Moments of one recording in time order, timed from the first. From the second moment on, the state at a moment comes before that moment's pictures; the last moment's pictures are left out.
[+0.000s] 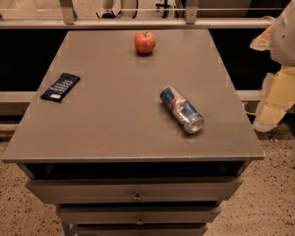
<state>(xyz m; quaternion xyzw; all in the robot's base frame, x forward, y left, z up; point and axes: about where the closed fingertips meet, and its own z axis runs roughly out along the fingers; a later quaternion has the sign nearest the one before) 0.438 -0.217 0.976 -0.60 0.78 -0.03 0.16</state>
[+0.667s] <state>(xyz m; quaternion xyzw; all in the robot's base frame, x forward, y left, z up) 0.466 -0.191 0.958 -0.59 0.79 0.00 0.19</state>
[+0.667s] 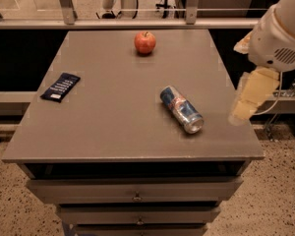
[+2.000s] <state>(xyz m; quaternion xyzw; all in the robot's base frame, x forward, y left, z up) 0.544 -0.121 0.868 -0.39 0.90 -0.03 0.19</state>
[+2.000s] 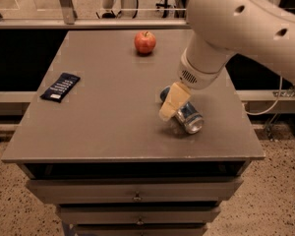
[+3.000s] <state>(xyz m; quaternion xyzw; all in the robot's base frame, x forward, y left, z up) 0.561 -0.121 0.835 -0.28 0.95 -0.05 0.15</state>
